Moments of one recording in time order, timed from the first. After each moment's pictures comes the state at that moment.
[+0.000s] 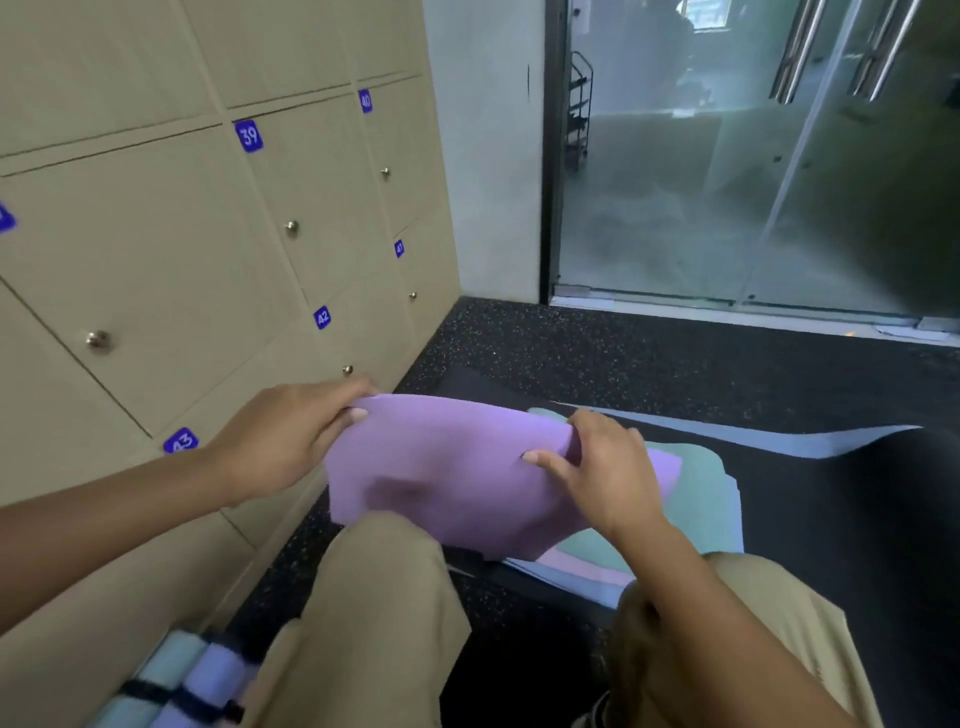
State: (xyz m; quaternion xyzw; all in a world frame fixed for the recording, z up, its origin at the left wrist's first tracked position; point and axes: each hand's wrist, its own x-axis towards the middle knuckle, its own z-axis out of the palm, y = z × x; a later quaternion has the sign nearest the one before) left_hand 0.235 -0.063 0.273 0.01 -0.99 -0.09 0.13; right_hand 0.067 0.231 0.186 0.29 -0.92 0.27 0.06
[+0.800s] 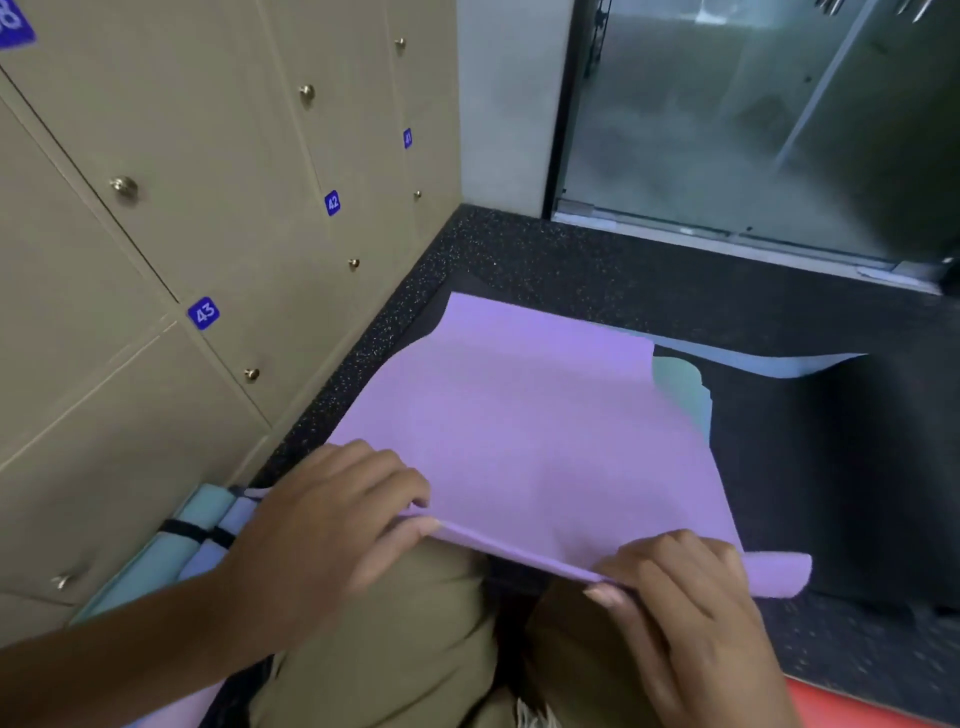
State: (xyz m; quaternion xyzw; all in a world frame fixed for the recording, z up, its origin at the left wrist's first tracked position) left_hand 0.421 0.053 0.228 -0.07 -0.97 -0.09 0.22; right_hand 0.323 0.342 0.196 0.46 -0.82 0.29 0.20
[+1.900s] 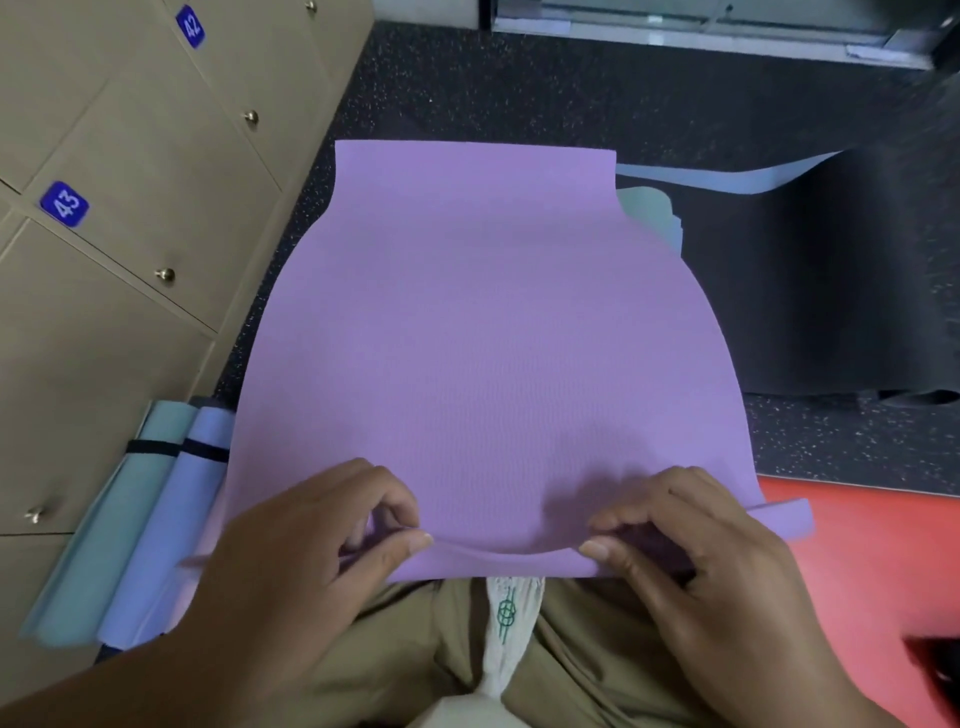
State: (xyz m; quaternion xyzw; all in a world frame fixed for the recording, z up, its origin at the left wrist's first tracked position) left_hand 0.477 0.112 0.207 0.05 -0.96 -0.28 0.00; right_hand 0.383 0.382 0.188 0.28 -0.88 0.38 -0.01
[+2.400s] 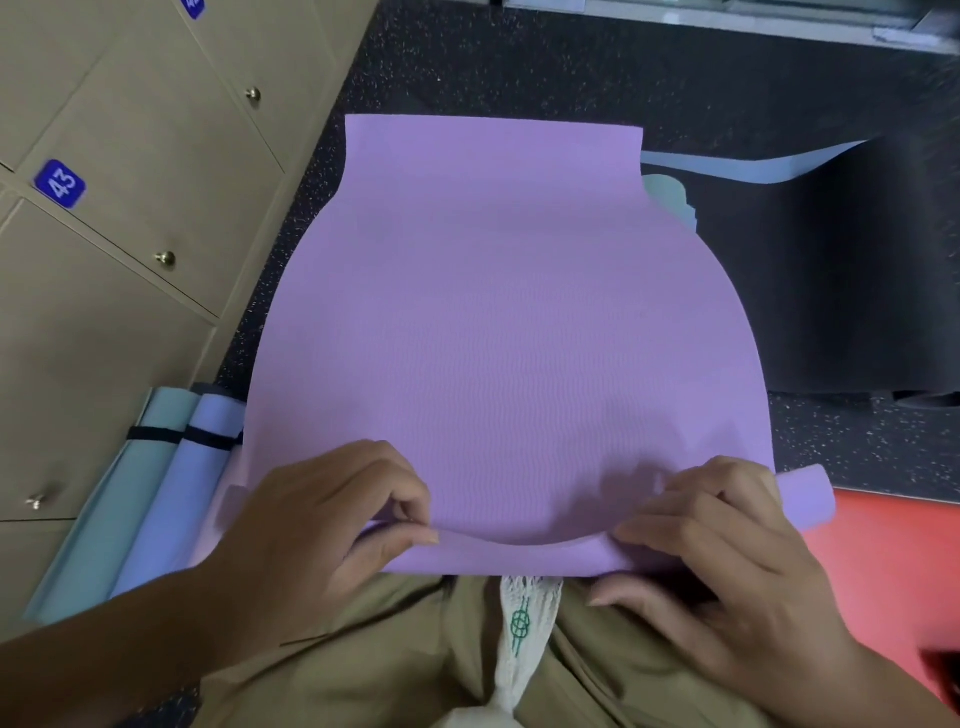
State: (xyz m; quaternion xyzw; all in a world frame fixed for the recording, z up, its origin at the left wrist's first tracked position) left_hand 0.455 0.089 0.183 -0.11 -0.93 -0.33 0.07; right_hand 0.358 0.391 0.174 0.46 -0.83 0.31 0.11
